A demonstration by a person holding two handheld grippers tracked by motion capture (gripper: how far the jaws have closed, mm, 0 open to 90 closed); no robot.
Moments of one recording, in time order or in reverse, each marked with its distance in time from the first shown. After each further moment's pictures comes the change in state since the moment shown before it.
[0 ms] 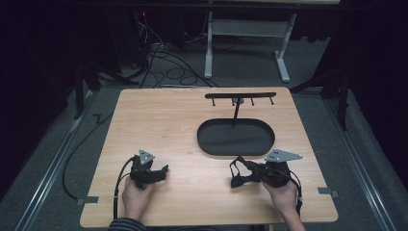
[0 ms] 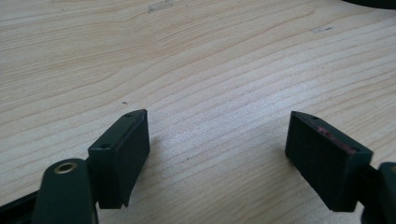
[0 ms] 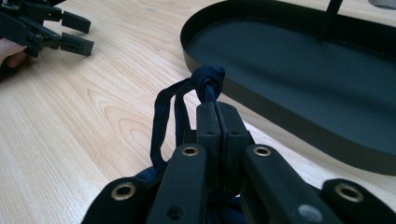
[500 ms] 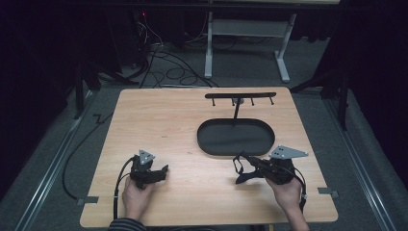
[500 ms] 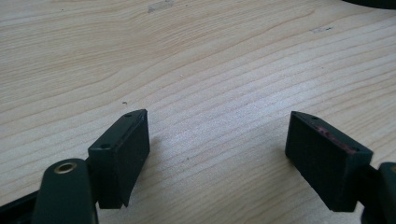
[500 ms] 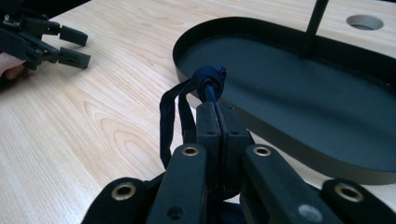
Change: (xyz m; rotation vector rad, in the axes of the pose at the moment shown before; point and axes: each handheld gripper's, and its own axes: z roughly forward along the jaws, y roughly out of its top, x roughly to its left) left arm 0.000 0.000 0.000 0.002 0.000 0.000; right arm -0.005 0.010 -0.012 -0.034 -0.022 -0.015
